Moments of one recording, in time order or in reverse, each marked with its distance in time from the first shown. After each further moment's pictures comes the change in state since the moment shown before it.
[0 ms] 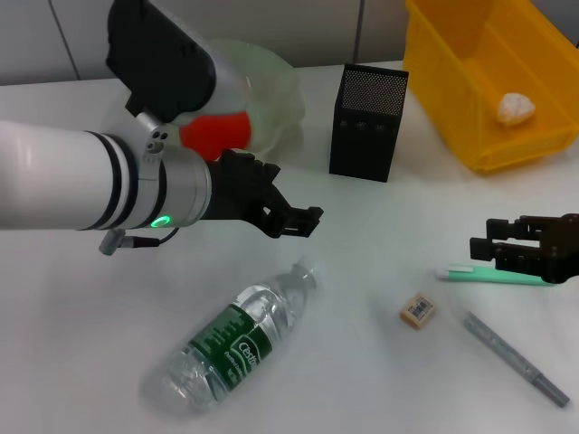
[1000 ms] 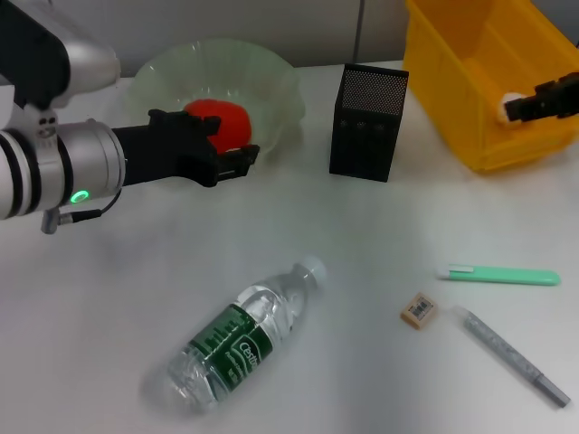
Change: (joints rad) left arm 0.050 0.008 -0.247 -0.260 -0.414 -0.164 0.514; right arm 0.388 -0.026 0.029 -0.377 -0.620 0.014 0.532
